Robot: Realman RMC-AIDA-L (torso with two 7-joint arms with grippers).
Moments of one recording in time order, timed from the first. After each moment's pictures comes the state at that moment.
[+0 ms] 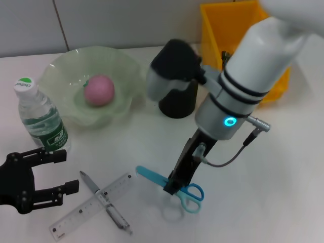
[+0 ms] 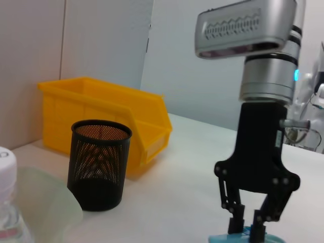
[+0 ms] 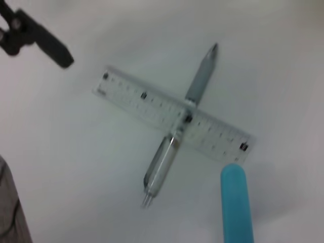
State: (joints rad) left arm -0.34 -2.05 0.63 0.80 2.03 1.82 -1.26; right arm 0.91 2.08 -1.62 -0.98 -2.29 -1.55 2.56
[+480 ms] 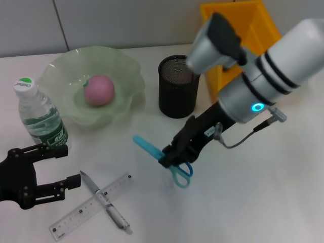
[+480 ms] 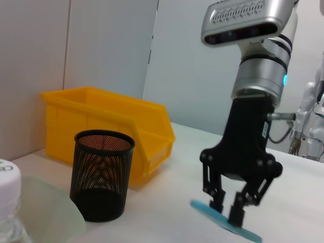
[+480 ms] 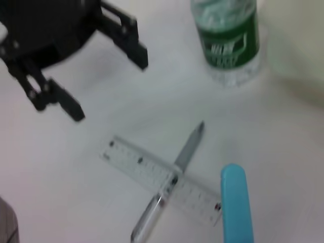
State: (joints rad) left arm -0.34 -2.06 0.62 0.79 2.01 1.82 -1.26; right arm 0.79 2.08 -1.33 -0.98 -2.23 -1.51 2.20
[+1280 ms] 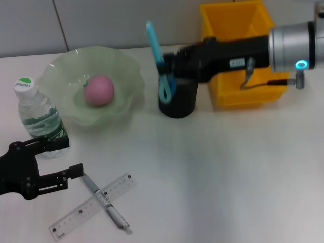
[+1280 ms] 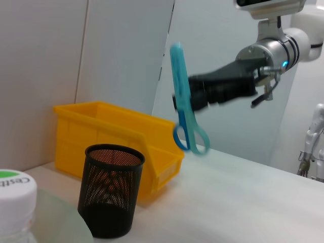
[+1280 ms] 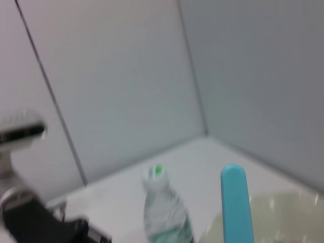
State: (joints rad) left arm -0.35 -2.06 0.62 0.75 1.97 1.79 -1.27; right arm 0.66 2.08 -0.94 -0.95 -1.86 -1.48 1.79
